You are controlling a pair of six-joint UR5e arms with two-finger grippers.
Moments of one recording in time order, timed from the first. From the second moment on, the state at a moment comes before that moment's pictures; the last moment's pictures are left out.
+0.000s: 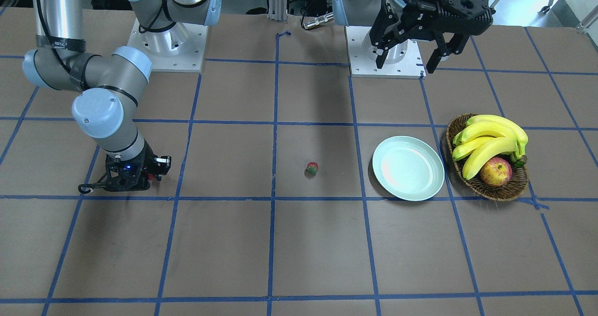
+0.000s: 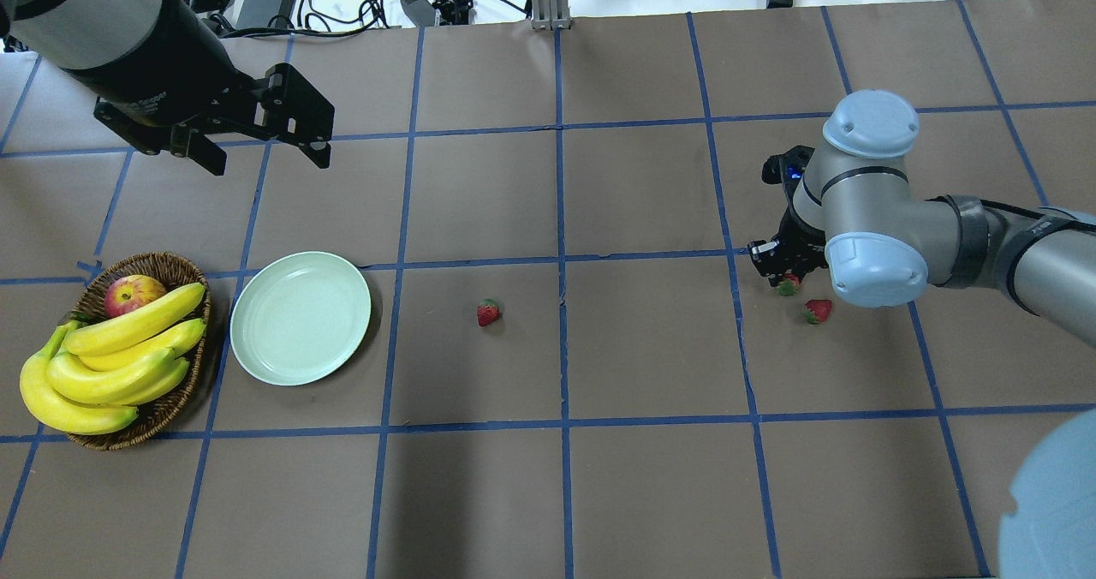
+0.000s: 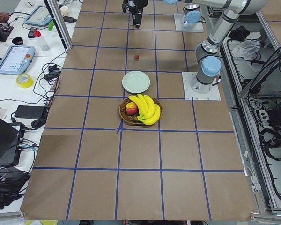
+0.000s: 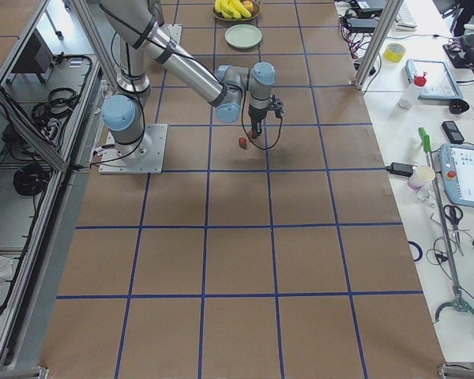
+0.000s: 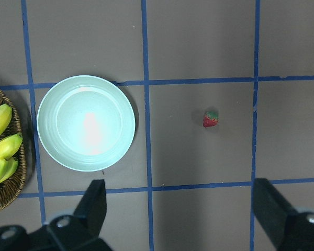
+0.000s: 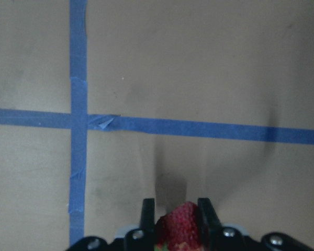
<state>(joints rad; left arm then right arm) -1.57 -1.44 -1.57 -1.58 1.51 0.01 1.45 -1.27 2.03 -2.29 -1.60 -0.18</state>
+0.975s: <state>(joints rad) -1.56 -1.44 -1.57 -1.58 1.51 0.01 1.86 -1.15 1.77 -2.14 -1.25 0.46</state>
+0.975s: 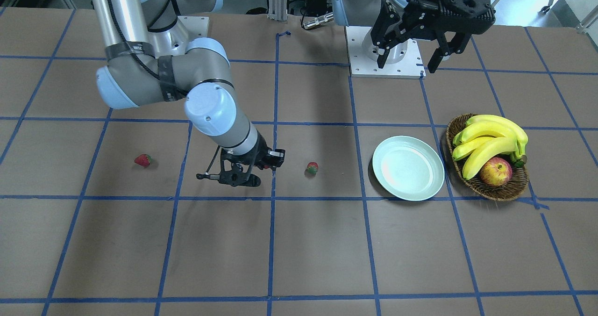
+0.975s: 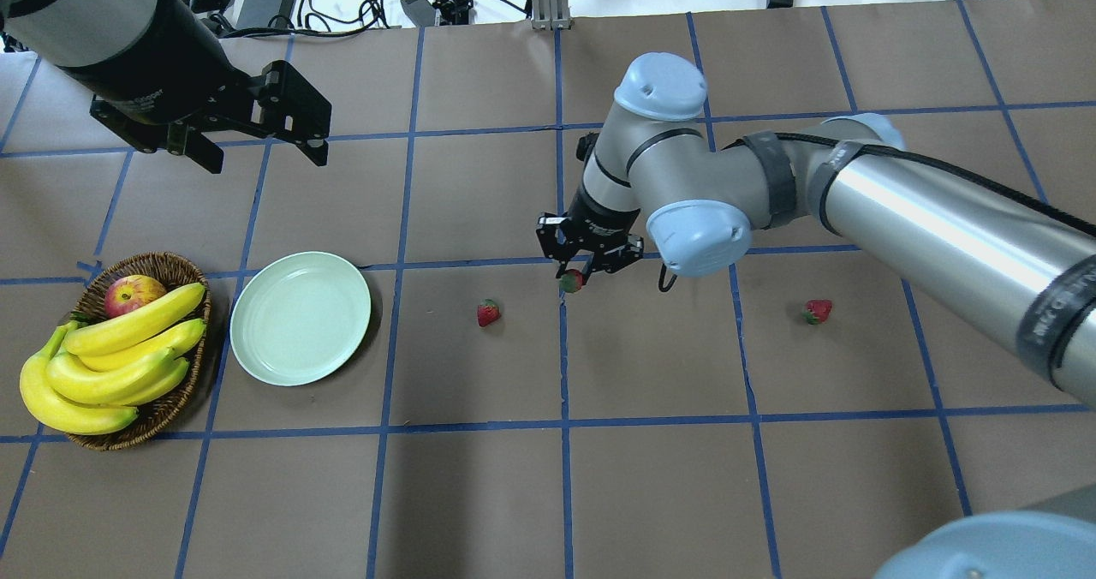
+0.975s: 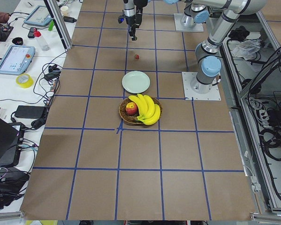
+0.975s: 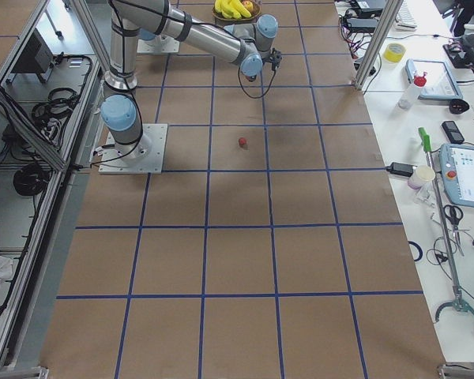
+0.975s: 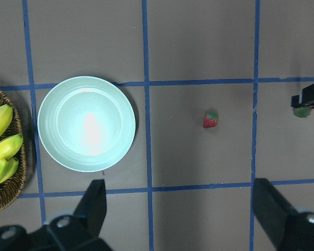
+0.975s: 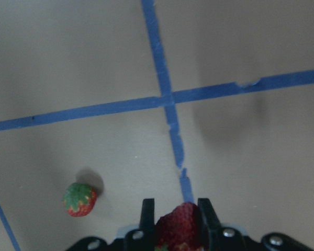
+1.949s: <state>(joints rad) -1.56 -1.44 -1.57 -1.57 1.51 0.01 1.92 -1.10 1.75 -2.19 -1.22 0.46</state>
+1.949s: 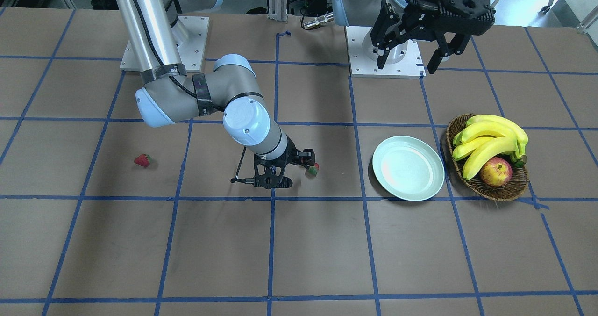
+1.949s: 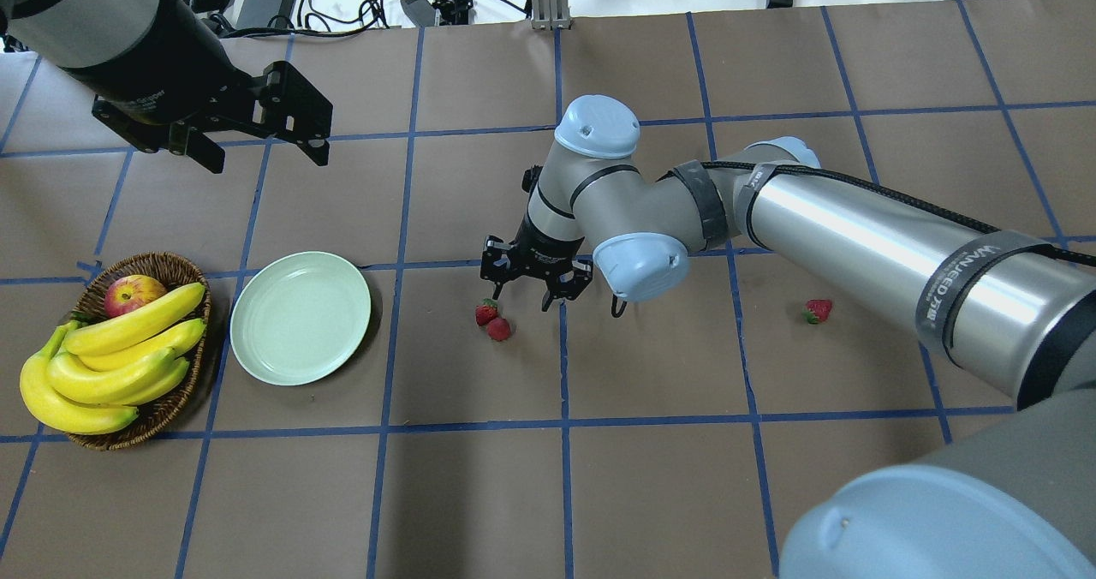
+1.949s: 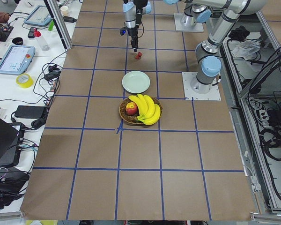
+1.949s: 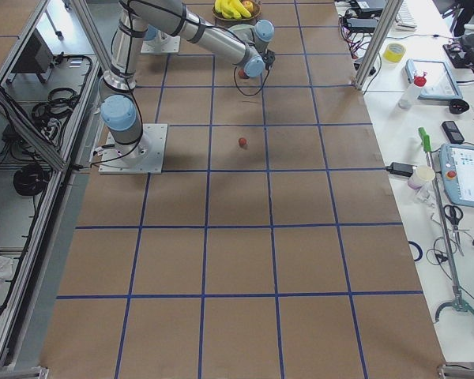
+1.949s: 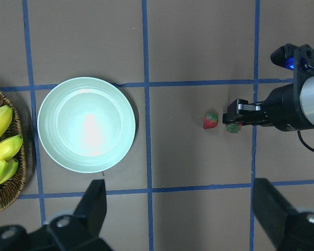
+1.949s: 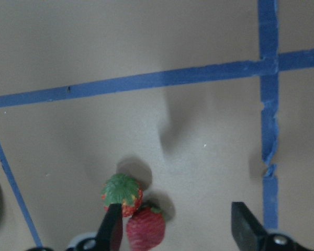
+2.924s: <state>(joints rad) -1.56 -1.44 -1.57 -1.57 1.50 0.01 1.40 -1.34 1.96 -2.14 -1.46 -0.06</state>
